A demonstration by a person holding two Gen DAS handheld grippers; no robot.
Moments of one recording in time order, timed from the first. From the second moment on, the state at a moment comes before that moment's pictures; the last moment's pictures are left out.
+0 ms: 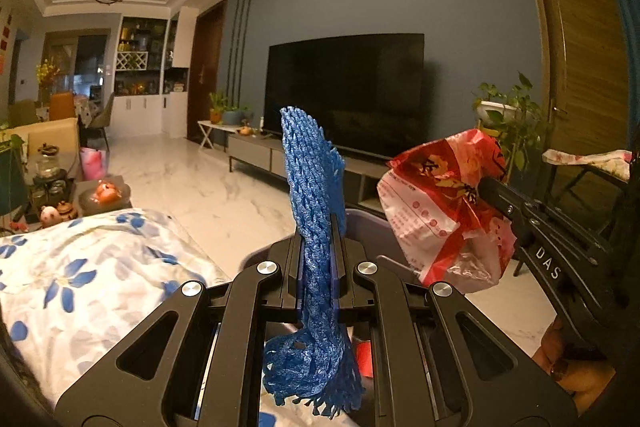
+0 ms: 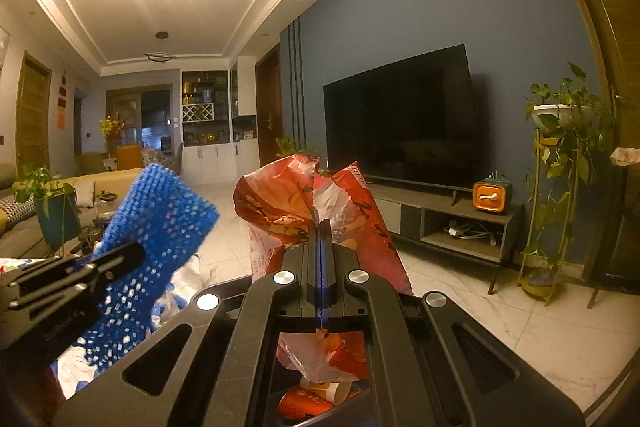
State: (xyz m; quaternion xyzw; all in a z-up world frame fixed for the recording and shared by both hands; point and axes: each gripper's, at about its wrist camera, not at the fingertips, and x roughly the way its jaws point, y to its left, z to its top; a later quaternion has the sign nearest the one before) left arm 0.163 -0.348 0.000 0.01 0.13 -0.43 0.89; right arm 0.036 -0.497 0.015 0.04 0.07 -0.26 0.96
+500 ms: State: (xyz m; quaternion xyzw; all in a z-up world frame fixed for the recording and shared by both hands) left arm 0.177 -0.373 -0.012 0.01 0.15 -0.45 0.88; right arm 0.048 -0.492 0.011 0.04 0.08 -0.26 0.96
